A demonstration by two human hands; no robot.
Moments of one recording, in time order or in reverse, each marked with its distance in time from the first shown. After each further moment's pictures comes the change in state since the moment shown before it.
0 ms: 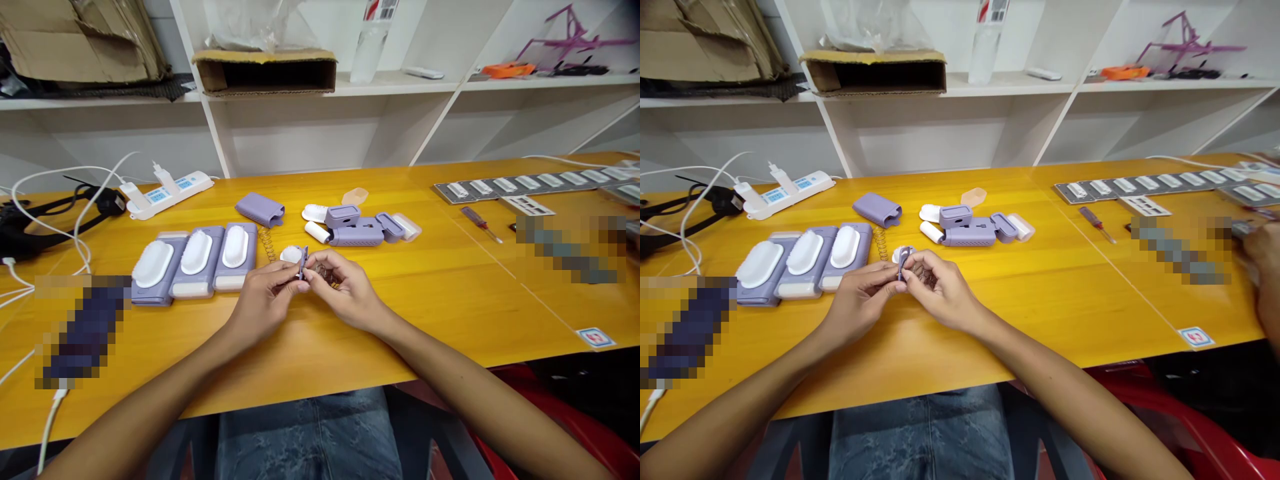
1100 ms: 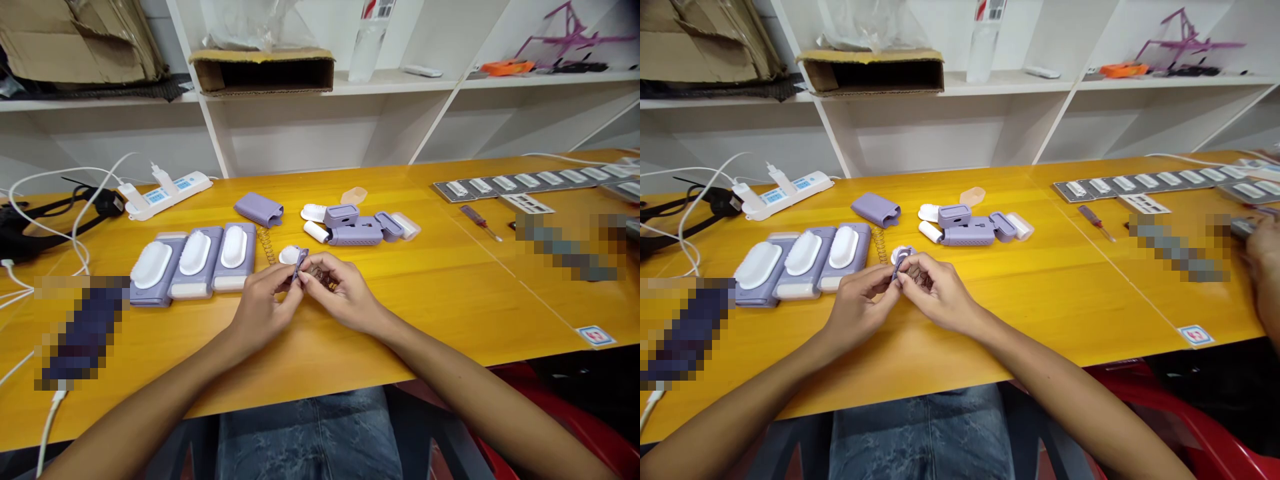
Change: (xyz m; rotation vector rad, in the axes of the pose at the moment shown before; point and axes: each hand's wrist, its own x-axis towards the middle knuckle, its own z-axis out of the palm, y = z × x) left_hand -0.003 0.008 0.007 0.135 0.079 0.084; right_hand 0.000 -0.001 0.003 0.011 -0.033 -0.026
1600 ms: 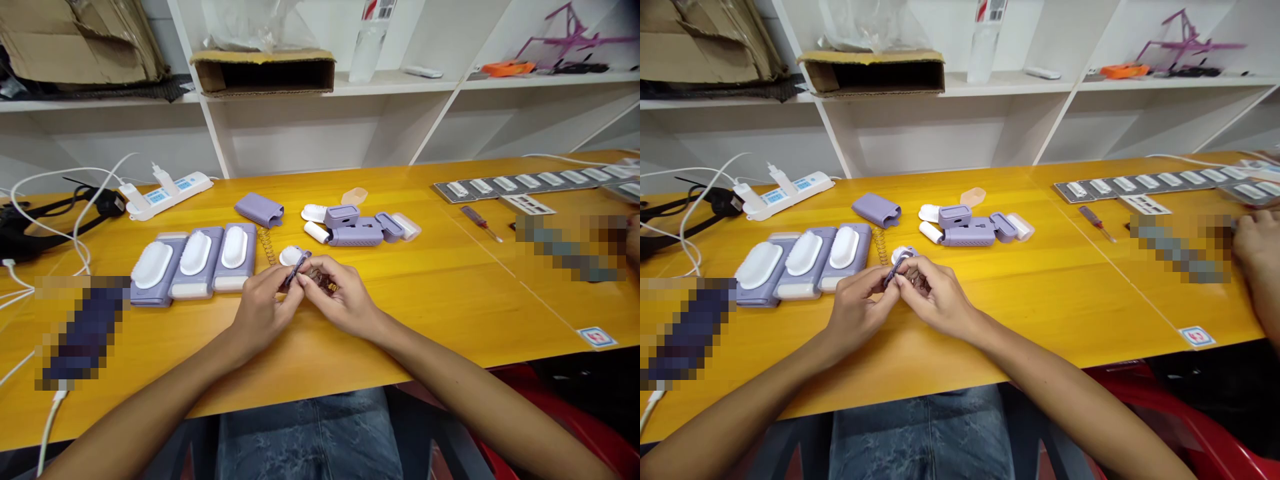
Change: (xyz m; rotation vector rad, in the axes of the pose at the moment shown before) left_hand -0.004 -0.006 0.003 0.119 0.089 0.103; right_hand -0.003 0.000 0.006 -0.106 0.048 -0.150
